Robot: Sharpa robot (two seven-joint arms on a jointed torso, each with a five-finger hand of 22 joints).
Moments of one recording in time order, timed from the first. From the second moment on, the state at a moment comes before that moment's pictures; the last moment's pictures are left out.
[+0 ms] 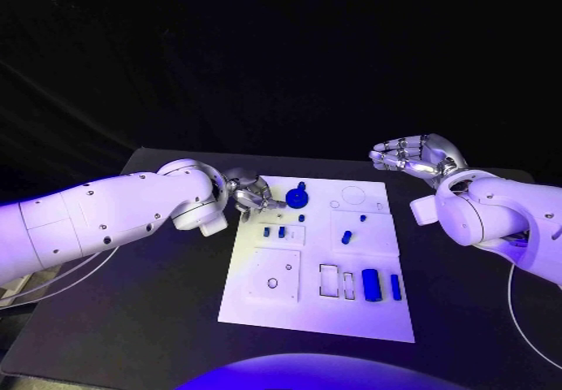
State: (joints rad) left arm 1.20 -0.83 -0.02 1.50 -0.94 -0.05 -0.33; left_hand 1.07 -0.19 0.39 0.29 0.11 0.66 0.11 0.84 0.60 1.03 0.04 1.05 0.62 1.40 -0.03 1.32 1.09 0.16 1.06 0.07 1.03 0.58; right arm 1.31 -0.84 -0.18 1.48 -0.30 -0.52 0.24; right_hand 1.26 -0.21 0.28 0.13 0.22 0.89 0.23 0.15 0.29 1.03 0.20 0.22 0.06 0.92 0.18 0.17 0.17 0.17 0.68 0.29 0.07 0.16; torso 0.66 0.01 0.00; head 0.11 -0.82
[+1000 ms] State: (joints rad) left arm 1.20 -0.64 -0.08 1.38 -1.44 -0.18 0.03; left_hand 1.42 -0.28 0.47 0.13 0.05 0.75 0.15 0.50 0.22 0.85 0.10 0.59 0.16 1.20 0.03 1.25 0.70 0.17 0.96 0.13 0.97 0.54; right arm 1.31 -0.85 -0.18 1.49 -0.30 -0.52 0.24; right_hand 1.30 -0.18 0.28 0.12 0.22 0.89 0.23 0.15 0.29 1.03 0.19 0.22 0.06 0.92 0.17 0.18 0.16 0.17 0.69 0.29 0.08 0.16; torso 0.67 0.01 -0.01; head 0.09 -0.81
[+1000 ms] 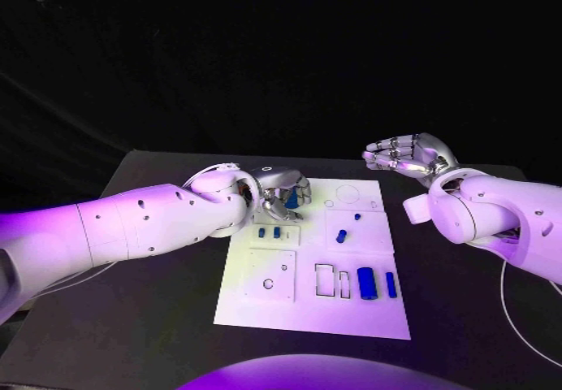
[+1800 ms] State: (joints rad) left arm 1.20 -0.56 -0.09 1.29 -1.56 -0.09 0.00; left_hand 1.45 -0.25 0.57 0.12 0.05 0.86 0.14 0.46 0.20 0.94 0.10 0.53 0.10 1.27 0.03 1.32 0.76 0.17 0.98 0.12 1.02 0.57; right arm 1.31 -0.84 -0.18 1.49 -0.30 -0.53 0.24; right_hand 1.31 -0.17 0.29 0.11 0.23 0.89 0.23 0.15 0.29 1.03 0.19 0.22 0.06 0.92 0.17 0.19 0.16 0.17 0.70 0.29 0.08 0.16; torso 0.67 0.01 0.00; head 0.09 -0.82
